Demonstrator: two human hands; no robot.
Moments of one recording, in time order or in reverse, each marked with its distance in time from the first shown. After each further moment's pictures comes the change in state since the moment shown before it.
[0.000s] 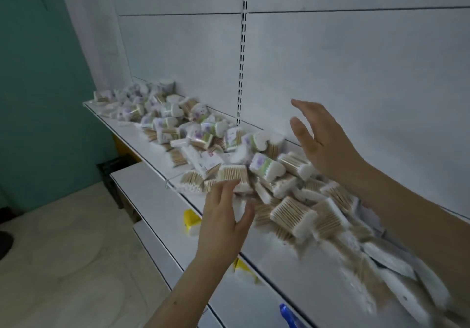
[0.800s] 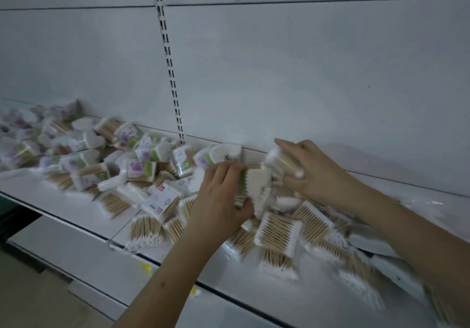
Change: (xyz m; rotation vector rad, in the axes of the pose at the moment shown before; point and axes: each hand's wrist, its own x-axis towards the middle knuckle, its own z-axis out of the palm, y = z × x) left_hand 0.122 -0.007 0.030 -0.009 -0.300 0.545; right_hand -0.038 0.018 -0.002 -0.152 -0.211 0.471
